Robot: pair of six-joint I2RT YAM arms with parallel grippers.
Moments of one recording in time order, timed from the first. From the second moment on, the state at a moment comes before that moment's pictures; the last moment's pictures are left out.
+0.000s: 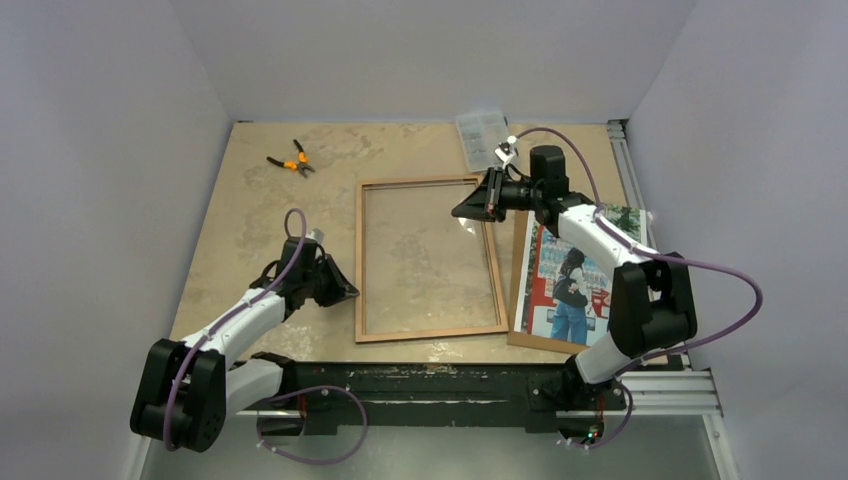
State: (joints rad) left arm -0.24 1.11 0.42 -0.23 0.26 -0.76; right arm 0.26 1.56 1.07 -0.04 -0.93 0.82
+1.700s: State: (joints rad) left arm -0.24 1.12 0.44 -0.25 0.25 -0.74; right arm 0.25 1.73 0.95 -0.05 -0.82 0.66
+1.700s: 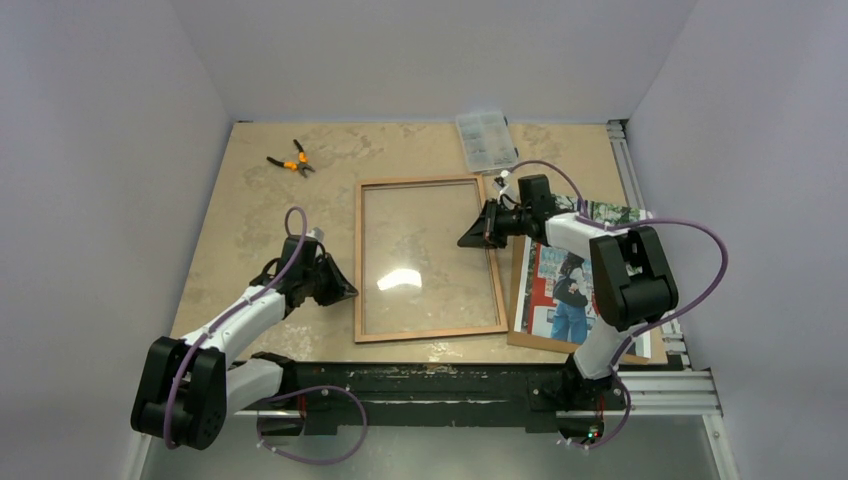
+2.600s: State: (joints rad) left arm -0.24 1.13 0.45 -0.26 0.25 -0.74; right arm 0.27 1.71 0.94 -0.13 -0.72 0.61
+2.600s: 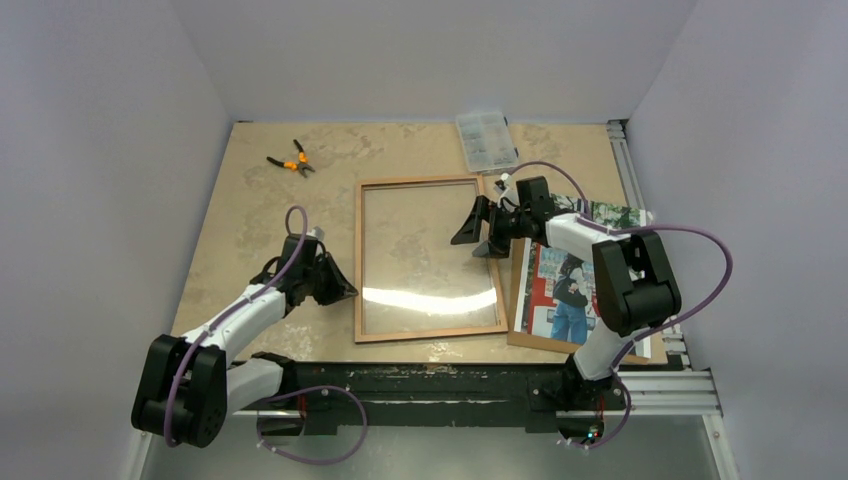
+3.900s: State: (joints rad) left arm -0.24 1.14 0.46 -0.27 0.25 -0.72; right arm 0.30 1.63 1.12 -0.54 -0.26 0.47
